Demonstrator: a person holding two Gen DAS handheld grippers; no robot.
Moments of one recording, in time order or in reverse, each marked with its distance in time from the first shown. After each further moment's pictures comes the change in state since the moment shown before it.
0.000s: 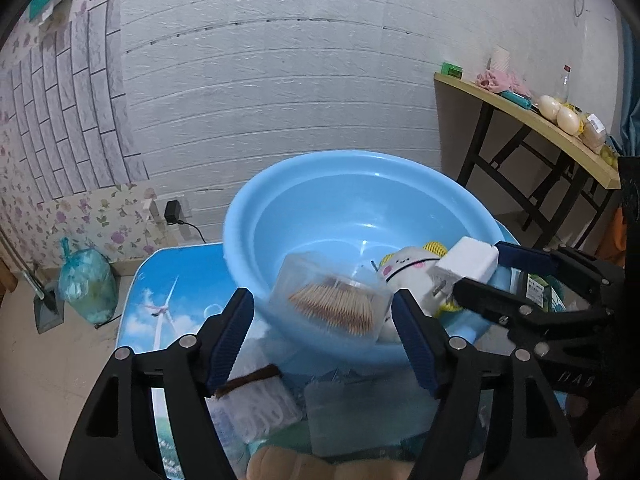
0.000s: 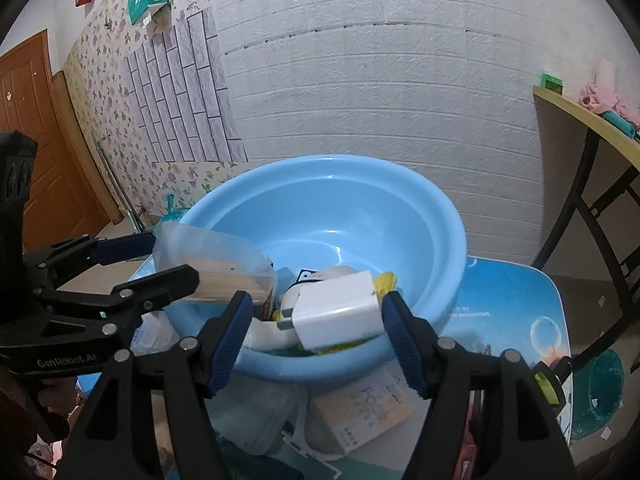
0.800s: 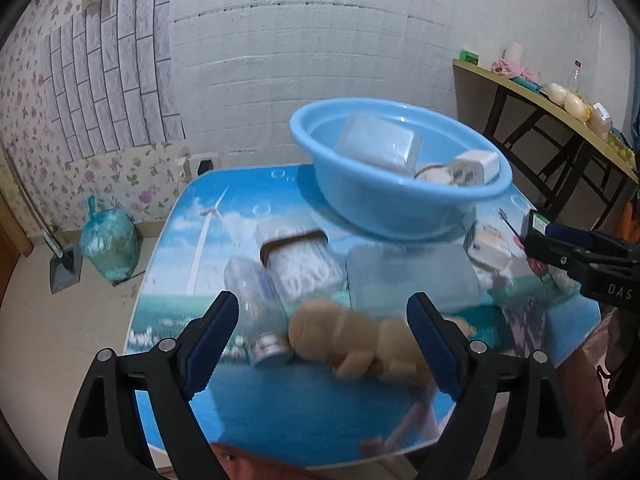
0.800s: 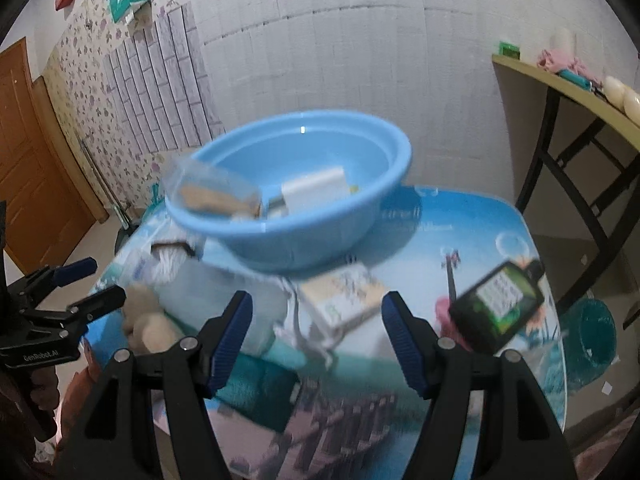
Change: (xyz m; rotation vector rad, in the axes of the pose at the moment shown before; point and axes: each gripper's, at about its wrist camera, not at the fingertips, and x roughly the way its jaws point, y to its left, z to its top) left arm -0.046 0.022 -0.099 -0.059 0.034 0.056; right arm -0.043 0.001 -0.068 0.071 0.062 -0.071
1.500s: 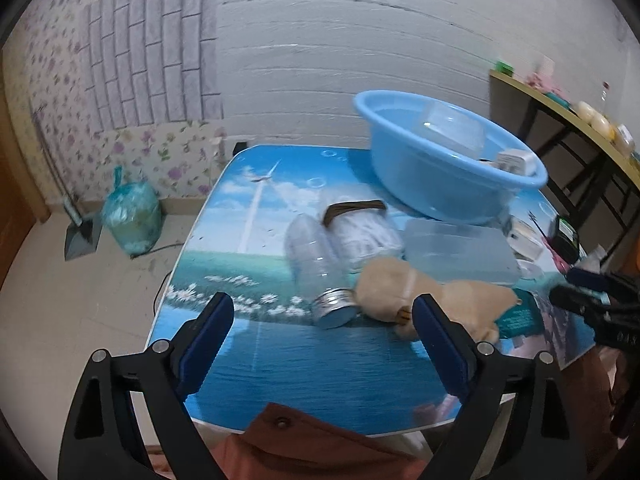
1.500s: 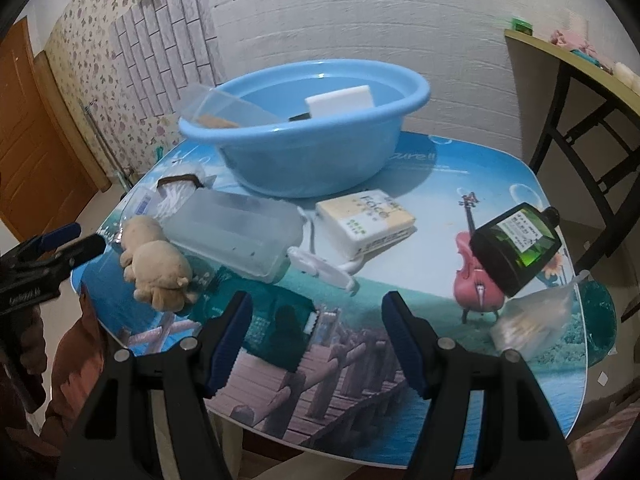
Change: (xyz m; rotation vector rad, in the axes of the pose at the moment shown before) left arm -0.007 0.043 -0.026 -0.116 0.002 0.071; right arm 0.007 0.013 -0.039 -0.040 0.103 0.014
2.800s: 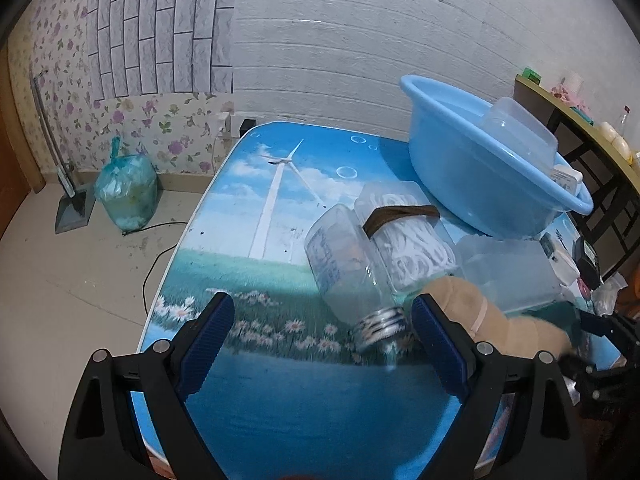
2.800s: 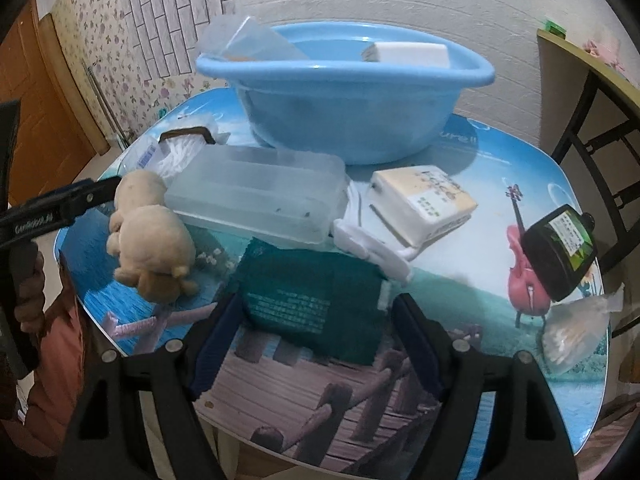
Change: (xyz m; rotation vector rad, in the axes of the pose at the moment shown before) left arm 0.054 0.027 0.013 -0.073 0.058 -0.015; right arm 0.037 0.034 -0.002 -0.082 0.097 -0.022
